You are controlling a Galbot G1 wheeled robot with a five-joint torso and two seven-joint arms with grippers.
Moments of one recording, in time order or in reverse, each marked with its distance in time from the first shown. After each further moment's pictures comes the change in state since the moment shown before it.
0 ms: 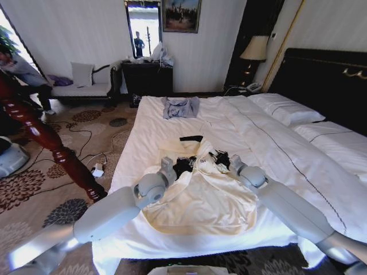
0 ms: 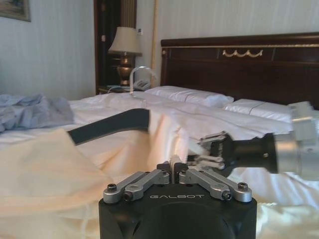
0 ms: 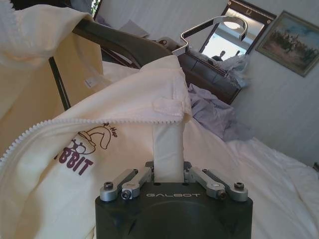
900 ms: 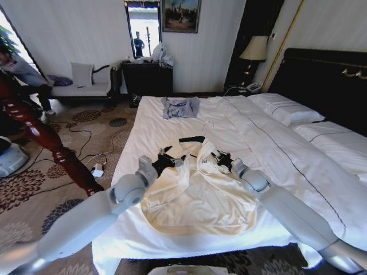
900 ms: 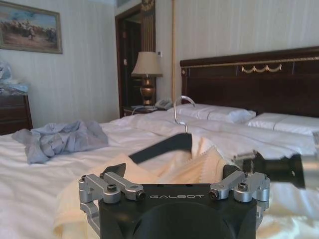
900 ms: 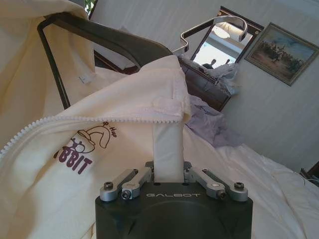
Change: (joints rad) left arm 0.127 0.210 -0.204 -0.194 -0.009 -0.012 0.010; right arm -0.039 0.021 0.052 0.007 -0.038 0.028 0.015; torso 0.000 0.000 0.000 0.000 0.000
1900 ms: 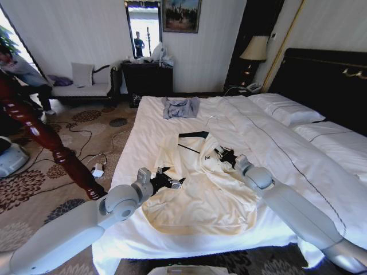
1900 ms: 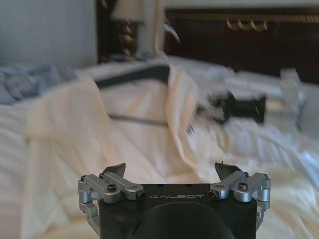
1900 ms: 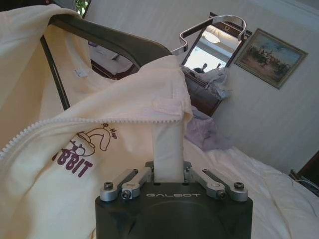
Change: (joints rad) left arm 0.016 0.060 0.052 -0.055 -0.168 0.105 -0.030; right arm -0.015 -0.017 0.045 0.015 0.023 0.011 -0.001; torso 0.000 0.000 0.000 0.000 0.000
